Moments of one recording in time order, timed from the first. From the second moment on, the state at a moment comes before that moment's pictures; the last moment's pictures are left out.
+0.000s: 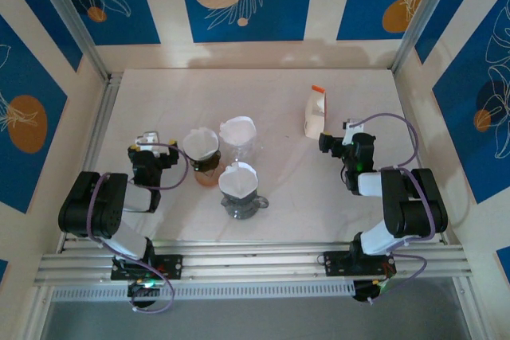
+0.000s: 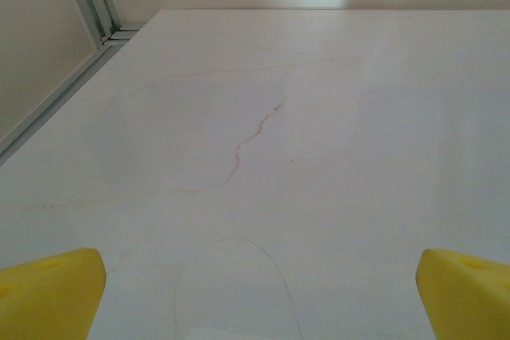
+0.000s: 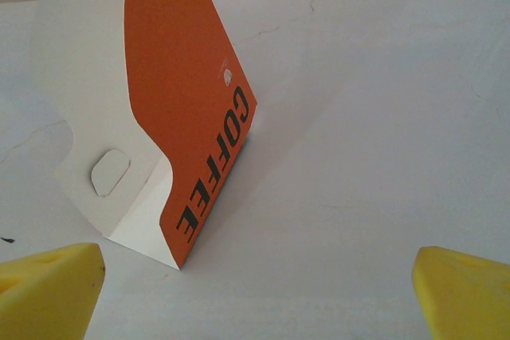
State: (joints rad) left arm -0.06 1.57 0.26 1.02 -0.21 -0.02; right arm 0.01 1.52 0.41 0.71 -0.04 0.09
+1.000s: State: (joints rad) left arm -0.06 1.57 0.27 1.01 -0.21 -0.02; right arm 0.02 1.52 0.41 0.72 -0.04 0.09
